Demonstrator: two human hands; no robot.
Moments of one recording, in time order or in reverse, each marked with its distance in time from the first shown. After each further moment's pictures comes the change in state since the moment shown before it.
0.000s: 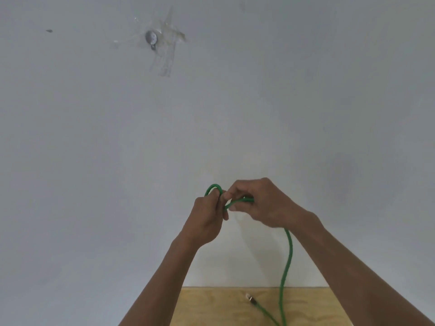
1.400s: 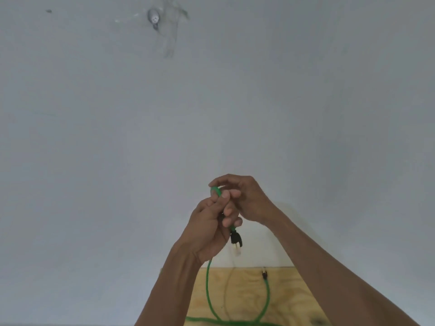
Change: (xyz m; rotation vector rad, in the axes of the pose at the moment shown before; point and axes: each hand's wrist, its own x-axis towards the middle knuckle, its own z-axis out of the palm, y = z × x) left_hand -0.058 0.020 0.002 -1.350 -0.175 -0.226; right_hand 0.009 0.014 0.067 0.488 0.075 0.040
